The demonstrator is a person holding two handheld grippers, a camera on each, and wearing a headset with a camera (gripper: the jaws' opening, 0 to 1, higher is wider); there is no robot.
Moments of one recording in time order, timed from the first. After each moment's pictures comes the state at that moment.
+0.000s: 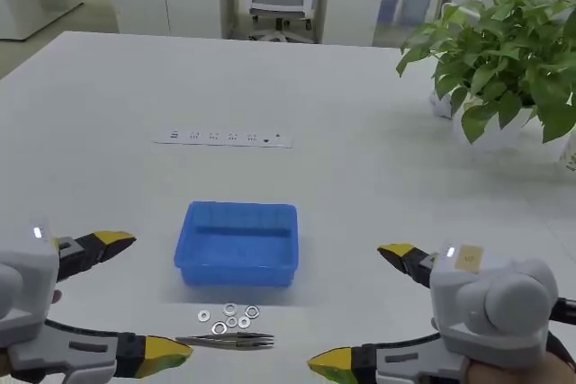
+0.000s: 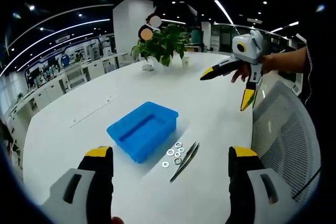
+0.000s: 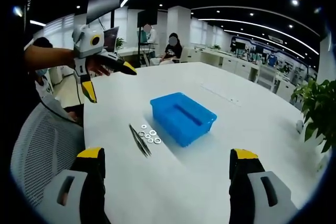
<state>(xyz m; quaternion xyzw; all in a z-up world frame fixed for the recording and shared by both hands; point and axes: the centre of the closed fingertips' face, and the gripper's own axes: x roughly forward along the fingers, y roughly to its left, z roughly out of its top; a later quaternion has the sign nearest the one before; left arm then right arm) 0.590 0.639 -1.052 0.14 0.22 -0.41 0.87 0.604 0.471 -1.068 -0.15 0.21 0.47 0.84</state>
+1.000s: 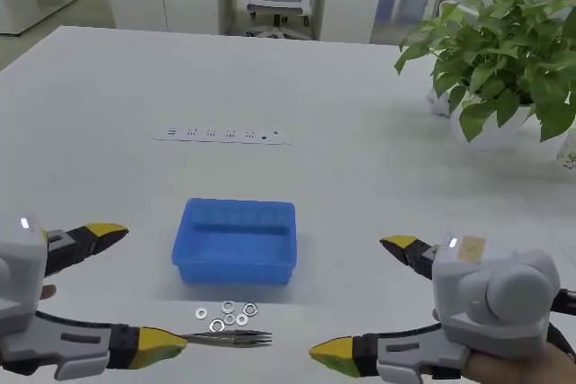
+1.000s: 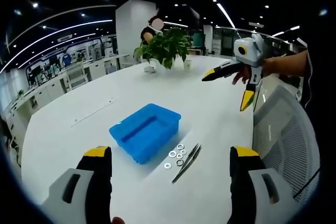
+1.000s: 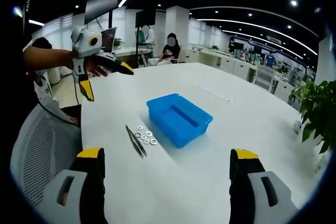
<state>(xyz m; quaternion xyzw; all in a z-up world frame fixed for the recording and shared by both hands) 0.593 0.644 -1.049 0.13 0.21 -0.41 0.88 0.611 0.467 -1.064 -0.16 0.21 0.47 0.85</state>
